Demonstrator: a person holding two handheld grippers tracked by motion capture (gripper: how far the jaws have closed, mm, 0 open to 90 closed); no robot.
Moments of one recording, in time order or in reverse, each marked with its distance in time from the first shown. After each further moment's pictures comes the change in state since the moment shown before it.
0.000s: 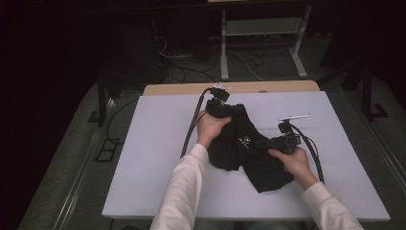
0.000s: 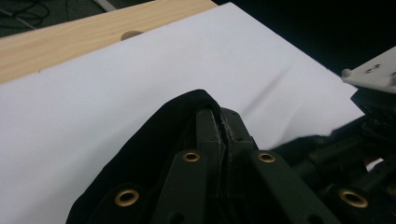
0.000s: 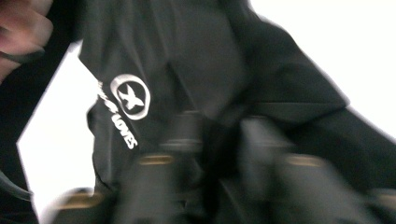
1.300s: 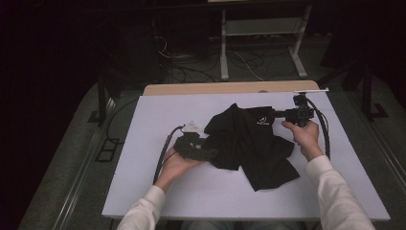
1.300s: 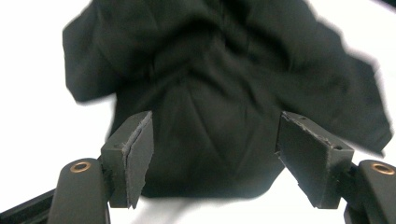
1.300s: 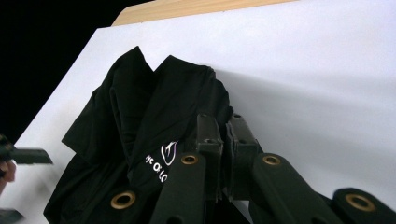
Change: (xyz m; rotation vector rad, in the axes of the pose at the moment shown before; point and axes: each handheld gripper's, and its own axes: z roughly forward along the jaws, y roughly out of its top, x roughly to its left) left arm -0.017 -0.126 -0.075 0.142 0.071 0.113; right arm -0.028 0.069 -0.038 -0.165 -0.141 -0.035
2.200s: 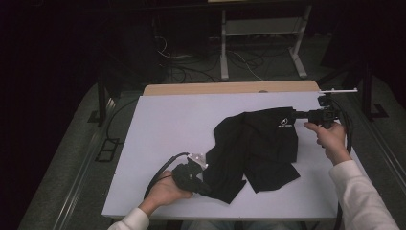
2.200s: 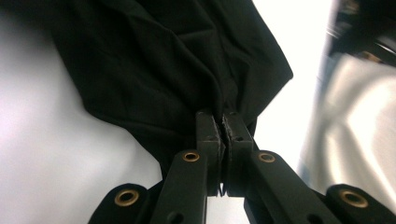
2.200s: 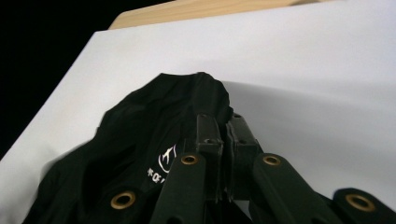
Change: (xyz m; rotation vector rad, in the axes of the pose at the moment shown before) left arm -0.041 -0.041 -0.026 0.339 -0.369 0.112; right arm -0.034 -0.007 -0.059 -0.014 -0.015 0.019
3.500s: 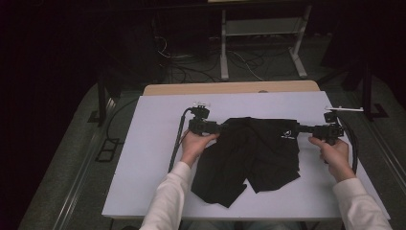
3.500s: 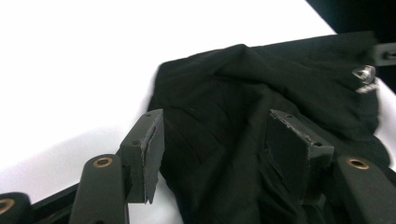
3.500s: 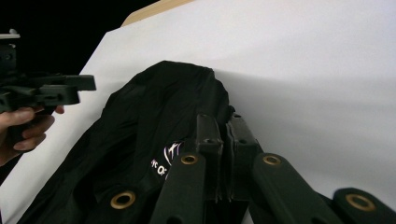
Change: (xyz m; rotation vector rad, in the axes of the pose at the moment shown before) left arm 0.106 0.107 -0.002 -0.485 0.315 -0.427; right arm -0.021 -0.047 -0.003 -0.037 0.082 0.052
